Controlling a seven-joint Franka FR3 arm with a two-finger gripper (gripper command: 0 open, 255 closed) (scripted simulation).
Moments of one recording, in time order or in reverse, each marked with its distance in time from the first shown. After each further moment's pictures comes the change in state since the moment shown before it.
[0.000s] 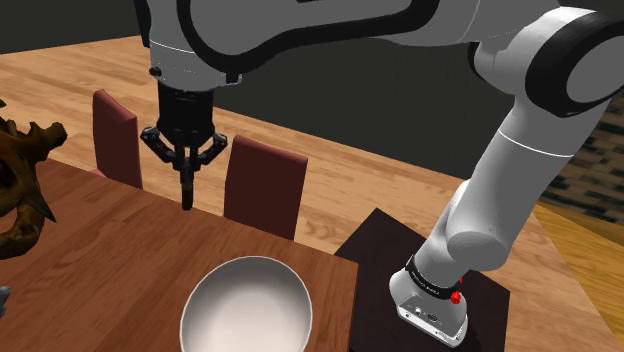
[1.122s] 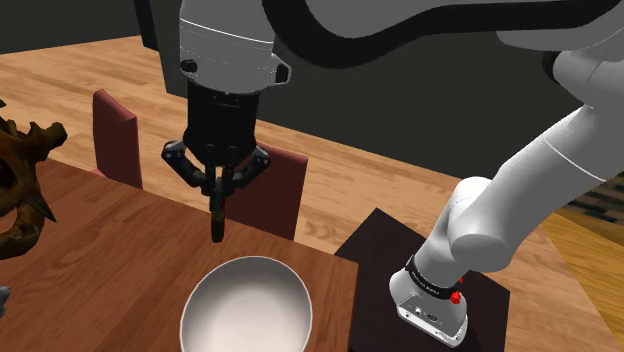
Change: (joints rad) arm 0.064 -0.309 0.044 -0.173 0.163 -0.081 0.070
